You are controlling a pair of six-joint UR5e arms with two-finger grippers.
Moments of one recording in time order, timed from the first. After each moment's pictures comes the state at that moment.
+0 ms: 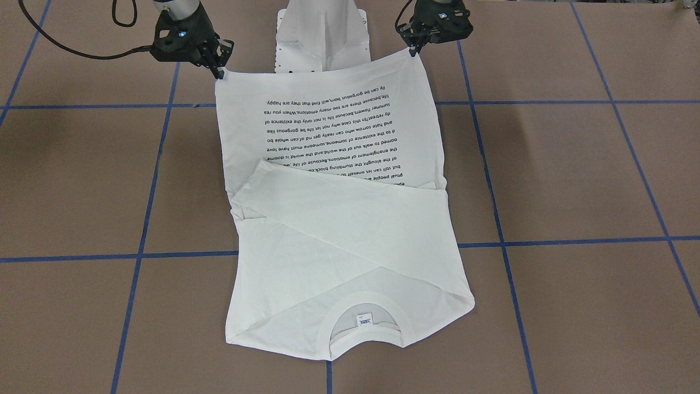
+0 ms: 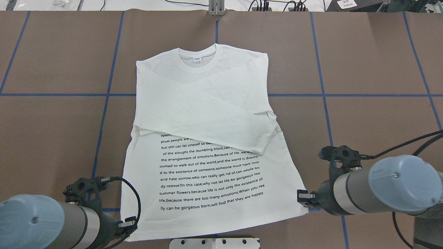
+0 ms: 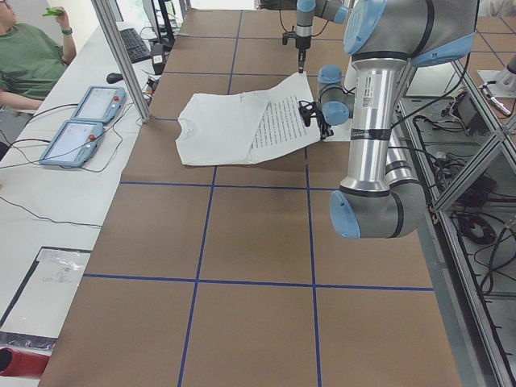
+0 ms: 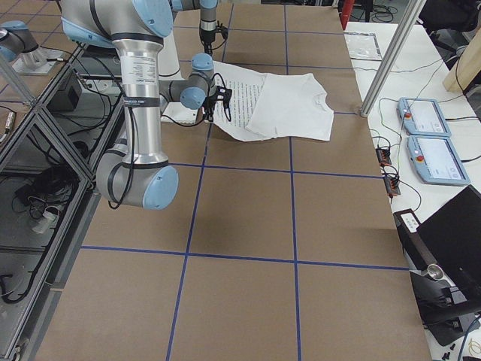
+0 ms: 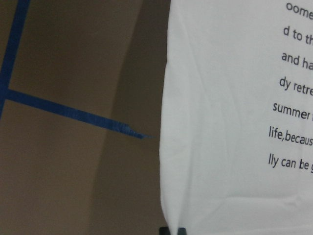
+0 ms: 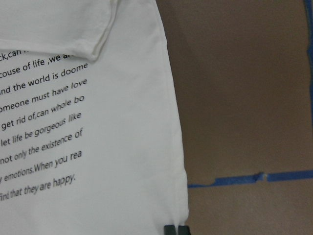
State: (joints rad) left arm -0.14 -1.66 -2.38 -1.57 -1.77 -1.78; right arm 0.31 -1.58 2.36 -1.47 1.88 1.53
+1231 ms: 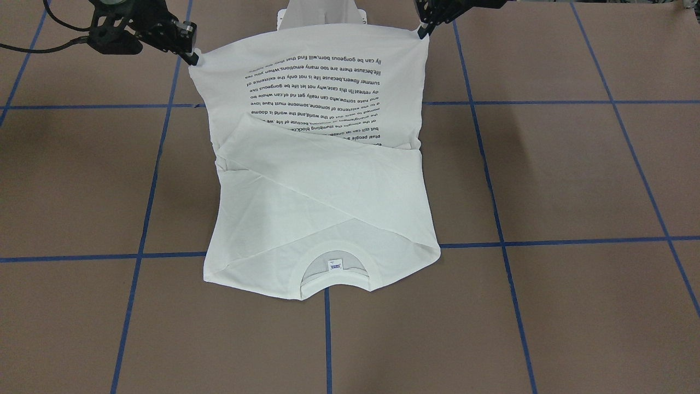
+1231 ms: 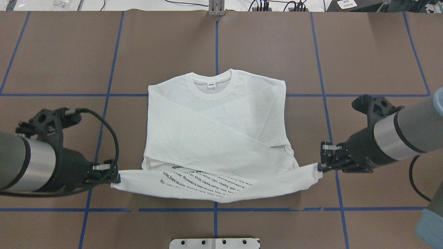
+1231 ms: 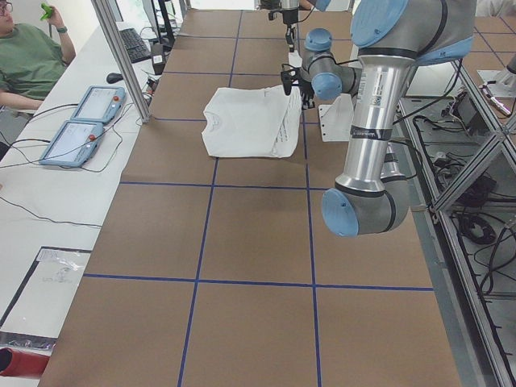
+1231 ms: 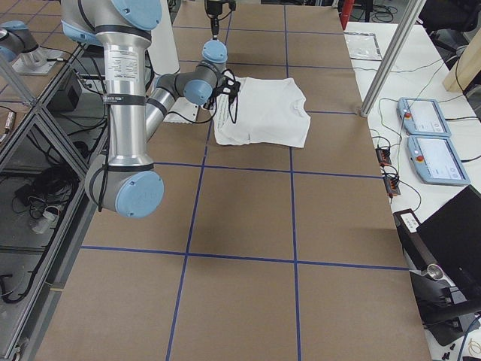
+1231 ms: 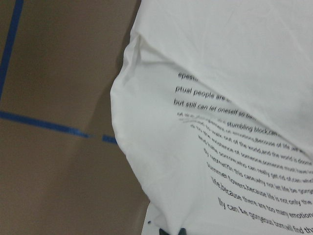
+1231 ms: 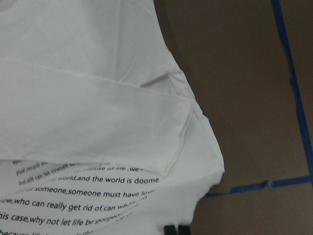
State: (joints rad) left arm -0.53 -1.80 -2.45 -1.47 -1.95 -1.49; right arm 0.69 -1.47 2.31 -1.47 2.21 1.50
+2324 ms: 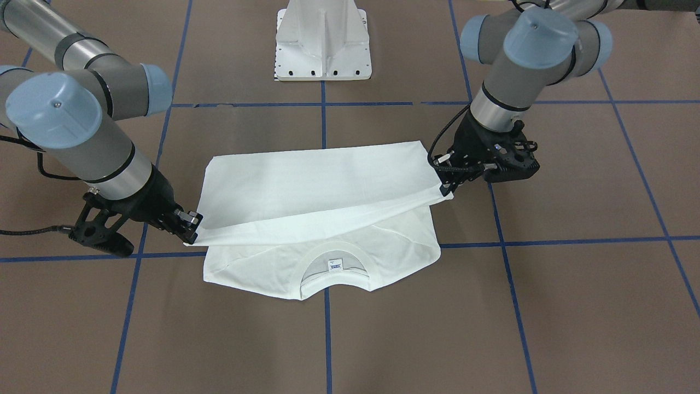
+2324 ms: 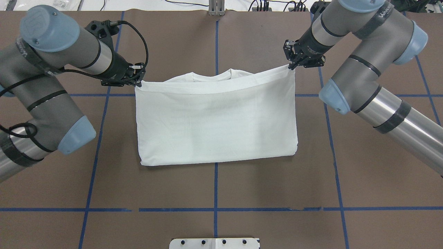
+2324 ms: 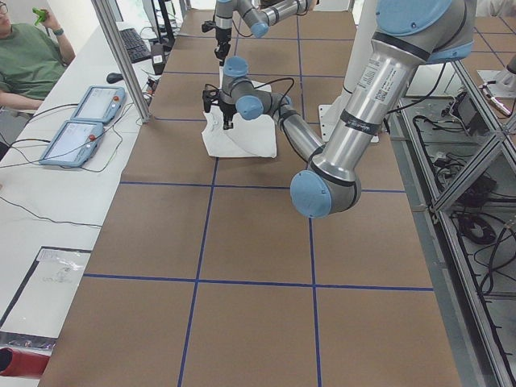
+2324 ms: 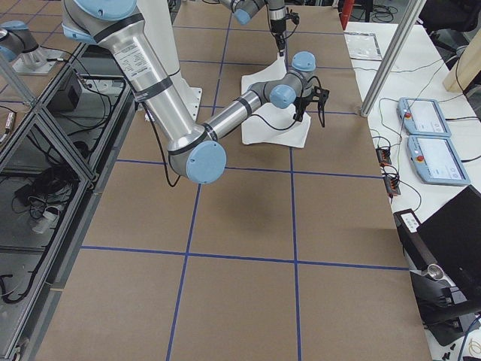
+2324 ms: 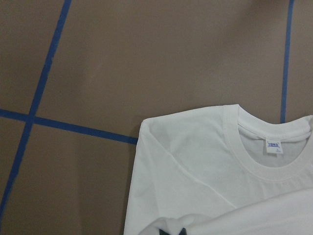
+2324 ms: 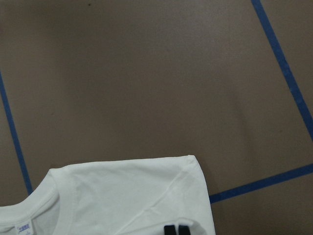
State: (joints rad) left arm -0.82 -2.08 -1.72 -1.84 -2.01 -1.29; right arm 0.92 -0.97 1.52 -1.34 2.15 1.33
